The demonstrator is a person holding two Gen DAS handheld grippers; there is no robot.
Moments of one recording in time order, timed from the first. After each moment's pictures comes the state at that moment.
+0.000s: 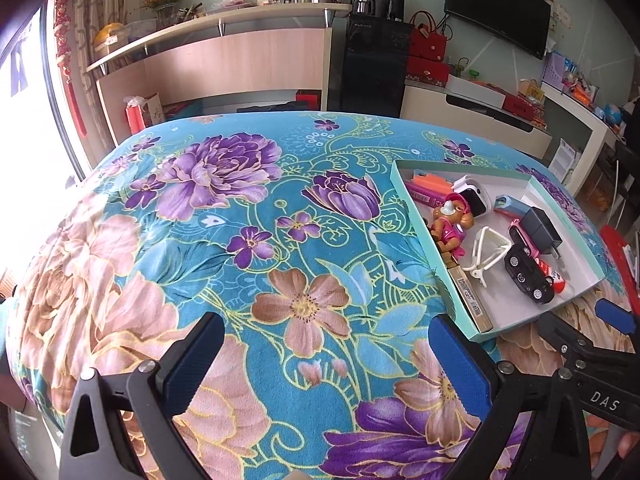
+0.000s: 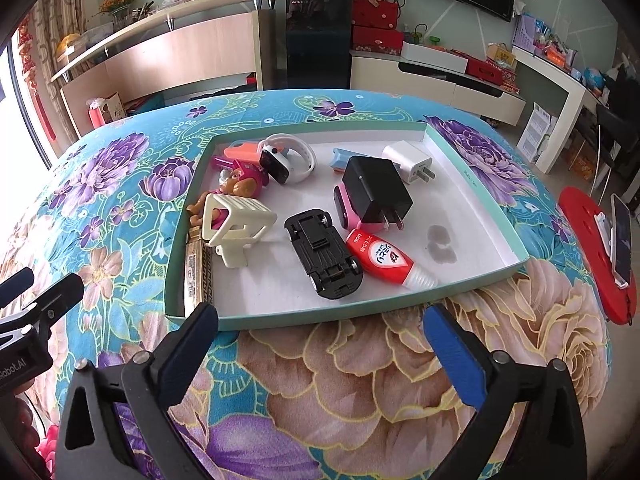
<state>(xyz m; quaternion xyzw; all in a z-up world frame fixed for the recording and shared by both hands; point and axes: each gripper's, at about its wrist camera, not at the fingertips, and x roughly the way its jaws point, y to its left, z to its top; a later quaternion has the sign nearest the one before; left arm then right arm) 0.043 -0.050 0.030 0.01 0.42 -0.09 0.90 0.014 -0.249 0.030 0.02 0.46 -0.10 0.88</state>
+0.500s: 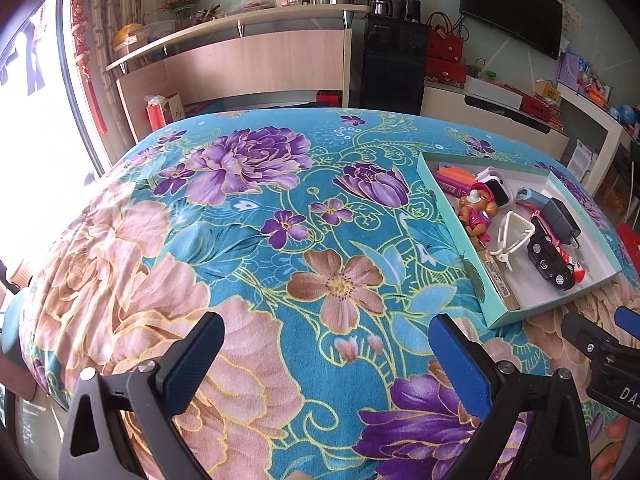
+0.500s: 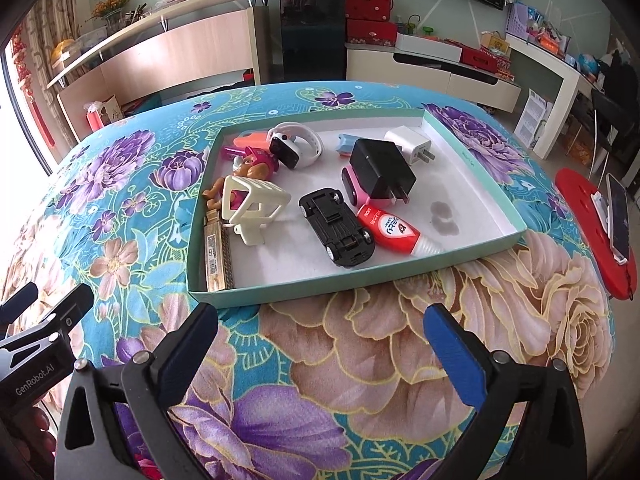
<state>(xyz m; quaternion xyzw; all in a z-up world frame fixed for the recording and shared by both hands) 0.028 -0.034 0.021 0.02 0.42 -0.05 0.91 0.000 -0.237 0.029 0.05 0.47 -0.10 0.88</state>
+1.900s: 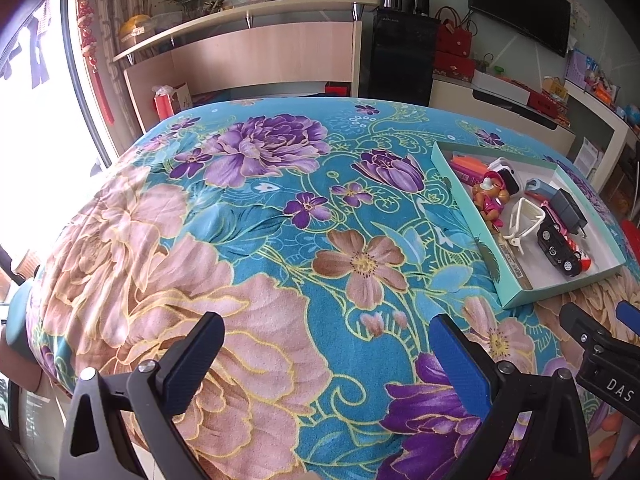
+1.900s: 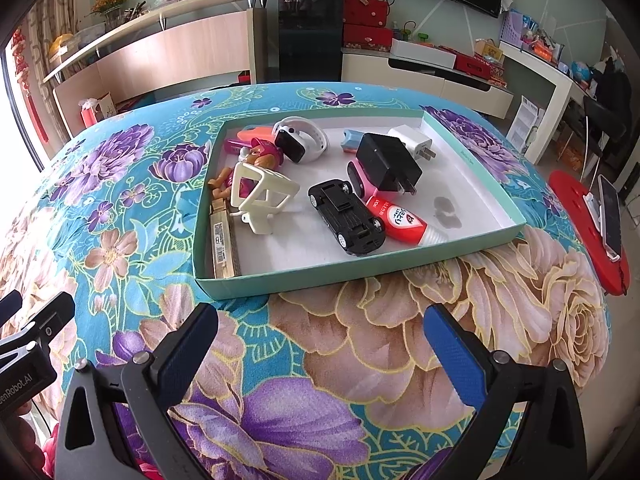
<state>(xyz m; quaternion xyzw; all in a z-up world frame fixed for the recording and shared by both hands) 0.019 -0.017 0.019 0.02 0.43 -0.04 0.90 -0.004 -0.221 0.022 0.03 0.46 -0.12 0.88</state>
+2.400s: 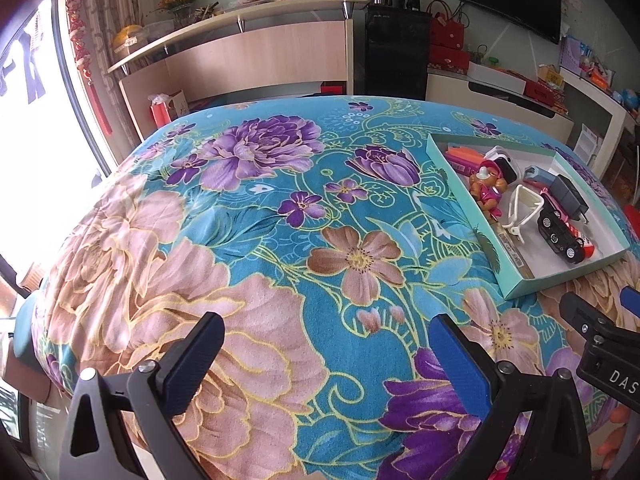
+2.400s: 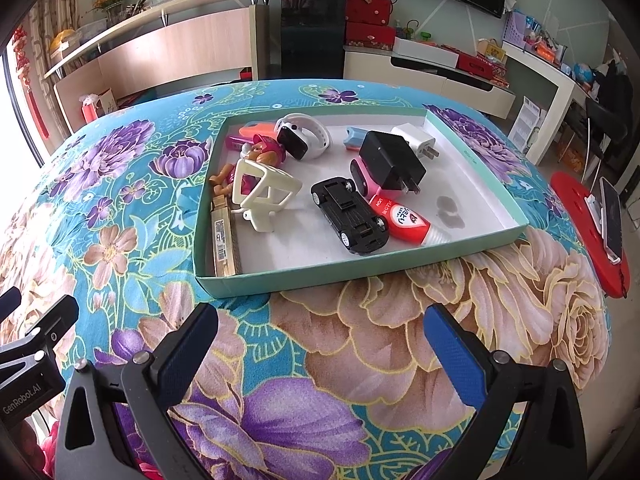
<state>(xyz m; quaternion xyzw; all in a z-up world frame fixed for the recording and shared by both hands) 0.017 -0.026 0.017 0.04 0.43 -0.04 0.90 -0.002 -0.219 0.018 0.03 0.46 -0.12 0.88</state>
